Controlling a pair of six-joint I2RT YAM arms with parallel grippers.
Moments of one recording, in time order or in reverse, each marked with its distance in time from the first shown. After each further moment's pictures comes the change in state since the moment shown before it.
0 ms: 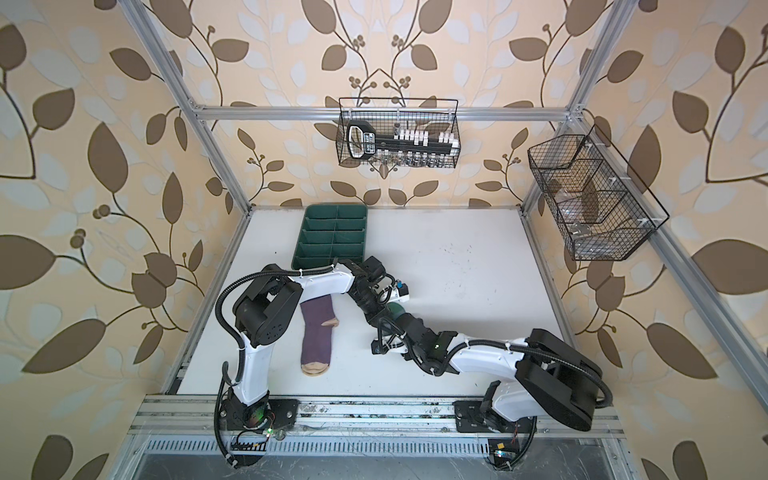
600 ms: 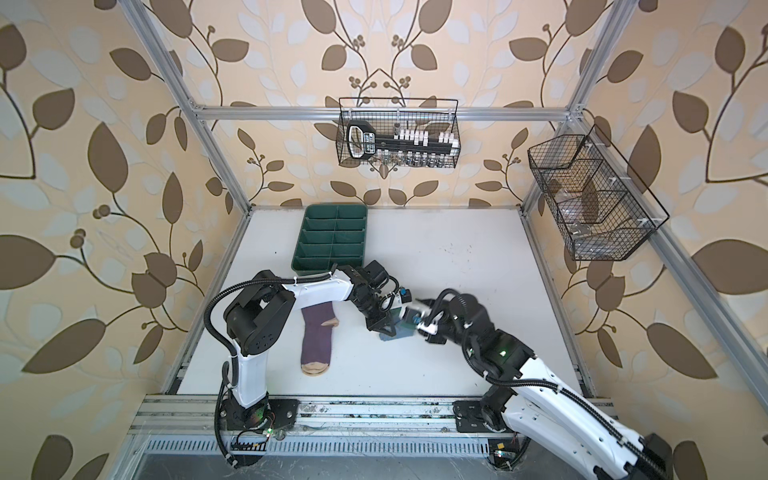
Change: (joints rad) left arm -0.051 -0.069 -0.063 0.069 -0.101 0.055; right arm -0.140 -0.637 0.041 -0.345 -0.311 0.174
